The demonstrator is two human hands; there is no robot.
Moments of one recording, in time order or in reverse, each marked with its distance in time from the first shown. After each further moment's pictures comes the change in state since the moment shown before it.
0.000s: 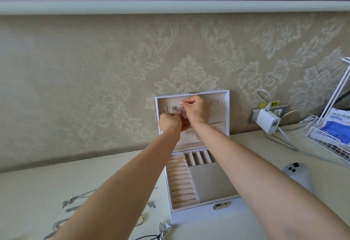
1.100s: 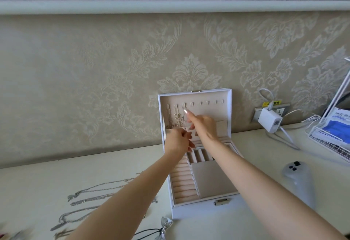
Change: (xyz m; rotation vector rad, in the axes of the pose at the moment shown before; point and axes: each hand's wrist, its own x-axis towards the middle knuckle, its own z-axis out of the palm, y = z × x) left_hand -0.031 -0.045 -0.021 0.494 -0.262 0.208; right_hand -0.046 0.027 -0.027 0.102 -0.230 0.171
